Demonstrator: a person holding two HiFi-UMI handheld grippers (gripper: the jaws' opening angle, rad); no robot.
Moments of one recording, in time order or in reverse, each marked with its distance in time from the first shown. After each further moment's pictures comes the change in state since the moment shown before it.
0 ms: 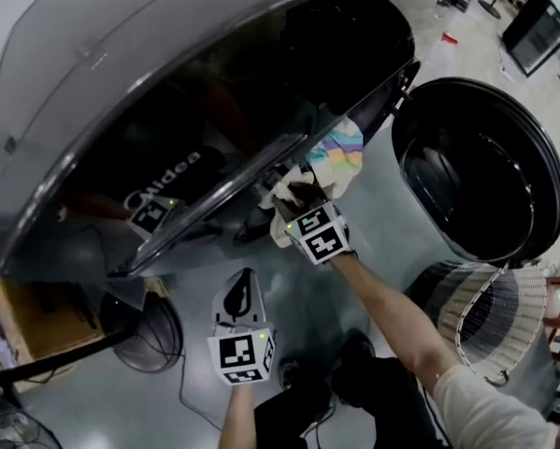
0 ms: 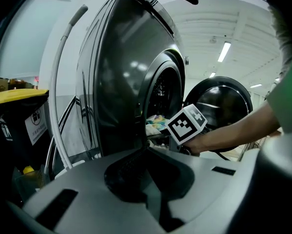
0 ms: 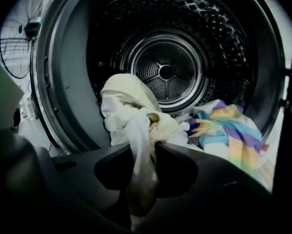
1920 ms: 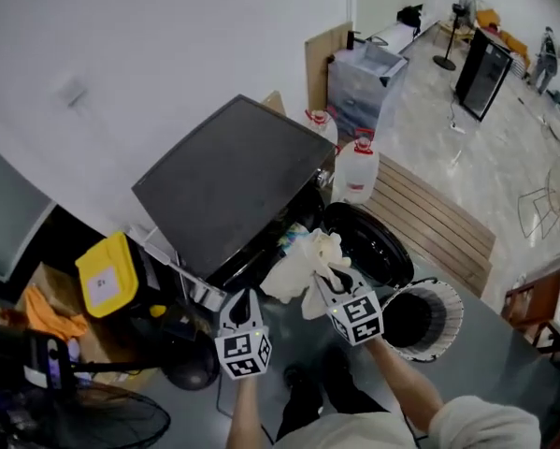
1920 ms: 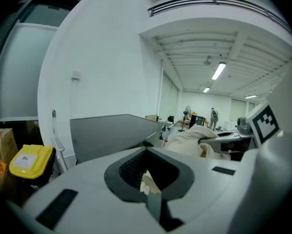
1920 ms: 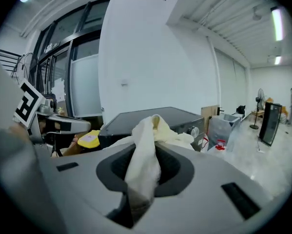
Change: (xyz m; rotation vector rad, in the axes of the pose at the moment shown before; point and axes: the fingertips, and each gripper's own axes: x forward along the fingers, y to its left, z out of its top) left arm -0.248 -0.126 0.412 -0.003 -0.109 -0.047; right arm -0.530 0.030 0.324 0.115 -0.211 -0.191
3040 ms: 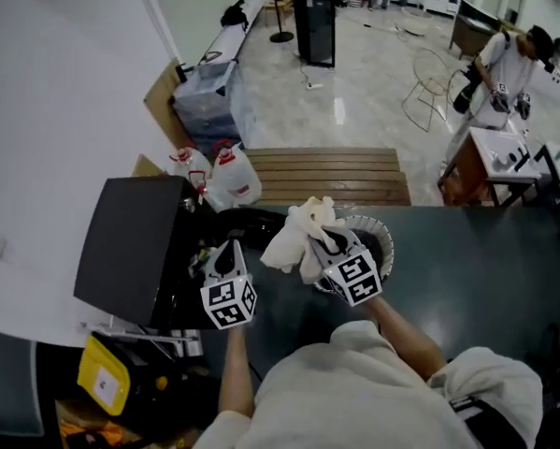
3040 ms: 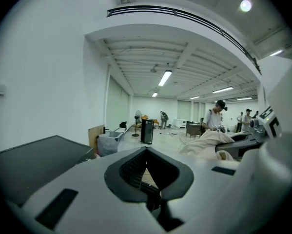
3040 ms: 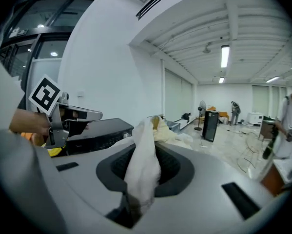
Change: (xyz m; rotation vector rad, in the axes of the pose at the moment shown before) left arm -0.003 -0.289 0.094 0.240 -0.058 -0.558; right arm -0.304 -0.119 0.000 0.119 -0.088 -0.557
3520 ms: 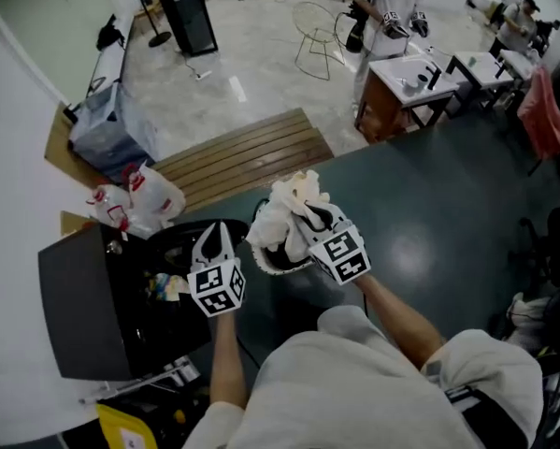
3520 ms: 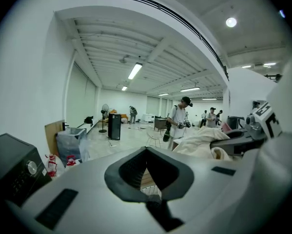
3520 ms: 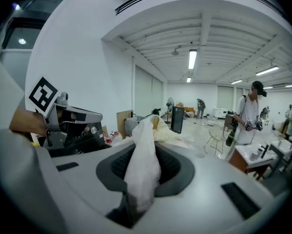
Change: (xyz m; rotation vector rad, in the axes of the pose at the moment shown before) left arm 0.080 -0.180 -0.012 0.084 0.071 -0.396; right arm -0.107 -0.122 -0.050 0.107 0.056 -0.354
